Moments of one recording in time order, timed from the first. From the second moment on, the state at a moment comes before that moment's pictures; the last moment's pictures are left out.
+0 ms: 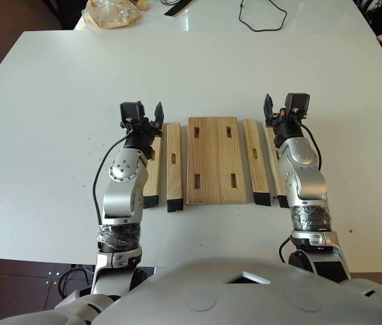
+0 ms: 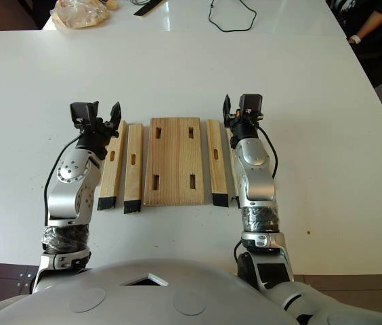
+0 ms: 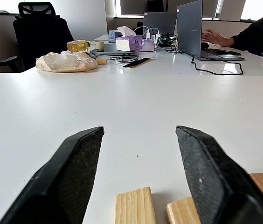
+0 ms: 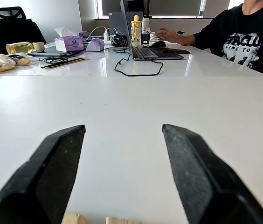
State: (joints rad) left arm -0.05 0.07 0.05 -0.20 -0.10 0.31 -0.07; right arm -0.19 -0.03 -0.04 0.03 0.03 0.22 -0.01
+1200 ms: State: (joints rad) left arm 0.18 -0.02 0.01 -0.48 0.00 0.35 0.11; right arm 0.36 -0.56 -0.21 -0.57 0.26 0.85 0.49
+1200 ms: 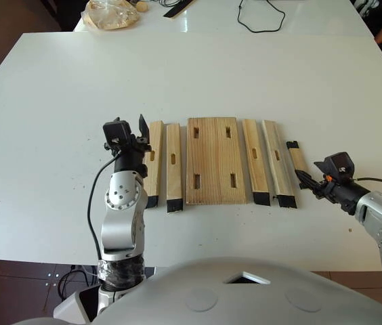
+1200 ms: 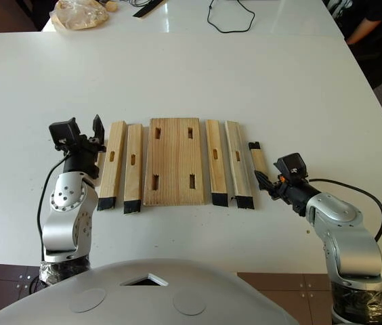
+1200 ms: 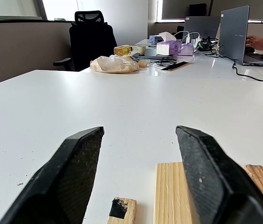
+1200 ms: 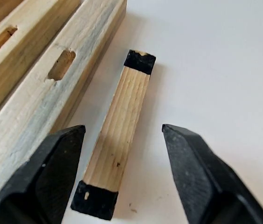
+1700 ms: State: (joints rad) left arm 0.18 -0.01 0.01 -0.49 0.00 0.37 0.09; right arm 0.39 -0.55 -0.15 -0.34 0.19 0.51 0.47
